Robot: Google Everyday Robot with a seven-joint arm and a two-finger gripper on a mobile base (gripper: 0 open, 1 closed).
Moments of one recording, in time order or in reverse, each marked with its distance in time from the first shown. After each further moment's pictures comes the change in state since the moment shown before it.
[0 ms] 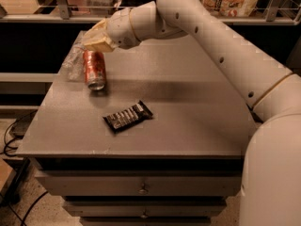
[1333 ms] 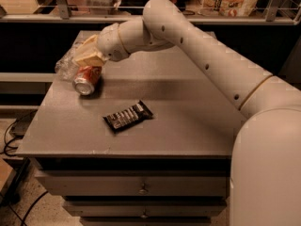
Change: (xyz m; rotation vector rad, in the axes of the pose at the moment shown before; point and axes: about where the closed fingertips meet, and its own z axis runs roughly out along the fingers) arm 0.017 0.024 0.040 -0.072 -0.016 0.064
